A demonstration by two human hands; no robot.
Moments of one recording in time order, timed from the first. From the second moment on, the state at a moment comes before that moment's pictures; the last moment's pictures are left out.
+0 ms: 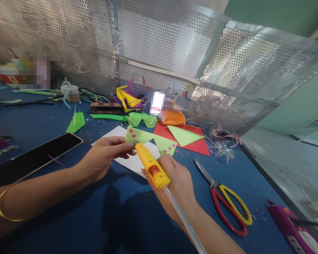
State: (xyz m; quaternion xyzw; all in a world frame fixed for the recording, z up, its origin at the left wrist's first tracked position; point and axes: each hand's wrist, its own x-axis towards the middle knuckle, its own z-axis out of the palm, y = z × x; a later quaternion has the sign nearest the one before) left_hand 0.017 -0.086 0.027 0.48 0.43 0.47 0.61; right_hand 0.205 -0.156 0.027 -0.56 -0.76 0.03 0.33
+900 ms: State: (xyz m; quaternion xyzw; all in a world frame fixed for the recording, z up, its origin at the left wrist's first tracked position) left_hand 0.016 -0.086 0.026 0.48 0.43 0.46 0.61; right_hand 0.206 -0.157 0.025 -0.57 -0.75 0.02 0.34
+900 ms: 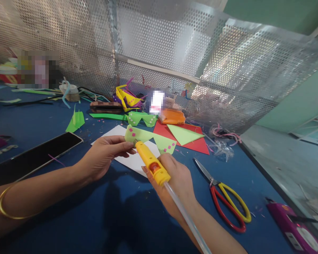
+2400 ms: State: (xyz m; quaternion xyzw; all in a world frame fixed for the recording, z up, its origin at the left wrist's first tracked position) left_hand 0.015 -0.084 0.025 0.48 0.42 0.47 0.61; right_hand 0.204 -0.158 0.027 -0.57 -0.75 0.02 0.33
